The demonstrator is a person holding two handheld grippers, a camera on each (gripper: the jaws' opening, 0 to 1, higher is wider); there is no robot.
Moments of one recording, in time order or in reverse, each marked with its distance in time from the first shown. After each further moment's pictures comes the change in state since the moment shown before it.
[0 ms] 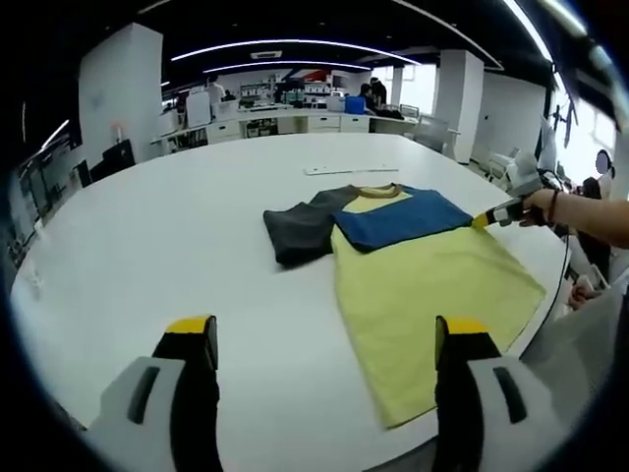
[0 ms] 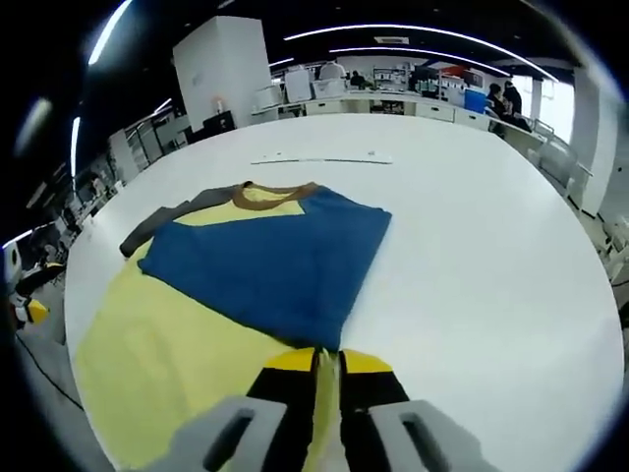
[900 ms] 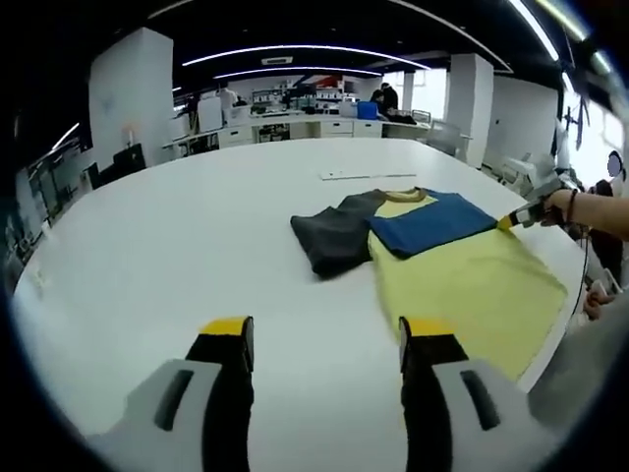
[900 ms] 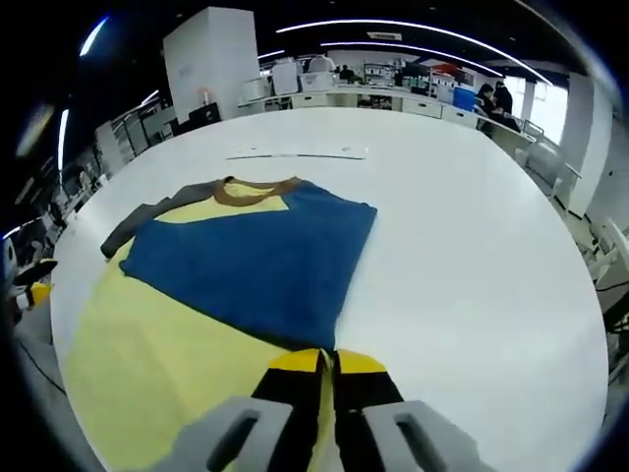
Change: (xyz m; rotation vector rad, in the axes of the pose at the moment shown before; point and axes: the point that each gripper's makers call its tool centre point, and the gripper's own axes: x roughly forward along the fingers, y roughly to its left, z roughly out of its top) left arm 0.033 0.016 0.009 0.012 -0.023 0.059; right arm -0.002 -0.039 0.003 -0.005 0.038 -0.076
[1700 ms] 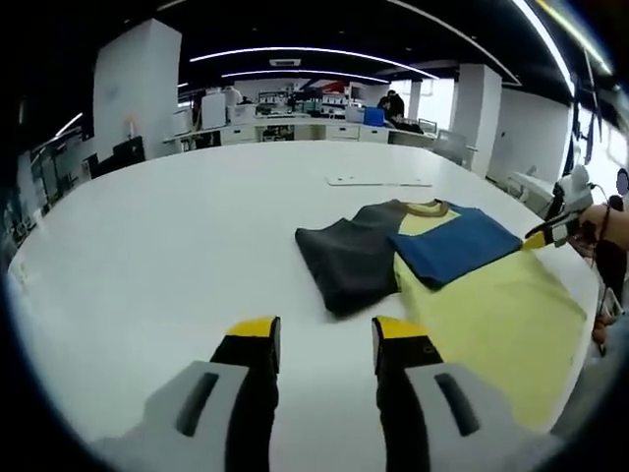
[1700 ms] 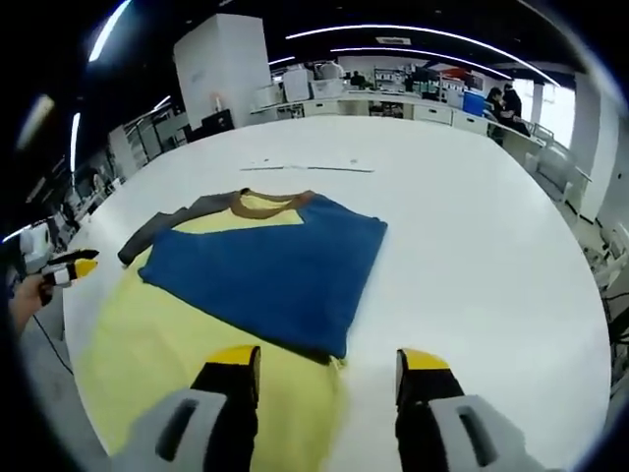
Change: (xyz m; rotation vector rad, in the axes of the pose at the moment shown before) left arm 0.070 0.011 0.016 -0.066 -0.029 -0.004; right arm -0.017 0.011 0.014 -0.019 -0.035 0.081
